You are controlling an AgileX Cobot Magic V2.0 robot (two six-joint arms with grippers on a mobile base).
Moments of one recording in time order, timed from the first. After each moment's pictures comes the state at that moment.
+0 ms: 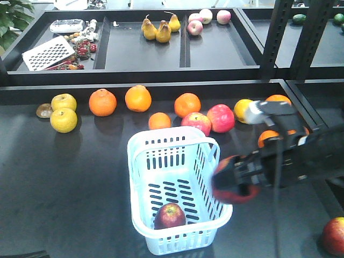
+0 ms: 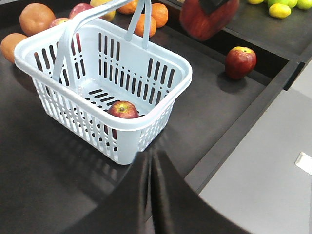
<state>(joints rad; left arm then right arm) -0.38 0.40 -0.35 -0.76 0.66 0.67 0.30 1.32 -0.90 0.56 0.76 -0.42</state>
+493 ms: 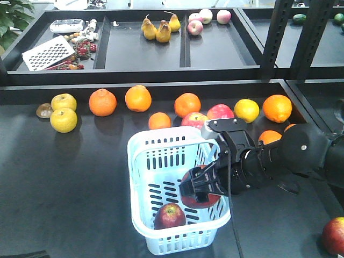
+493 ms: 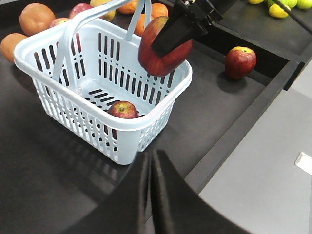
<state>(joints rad) -0.38 0.40 -0.35 -0.76 0.66 0.67 0.44 1.53 -0.90 0.61 0.51 -0.42</state>
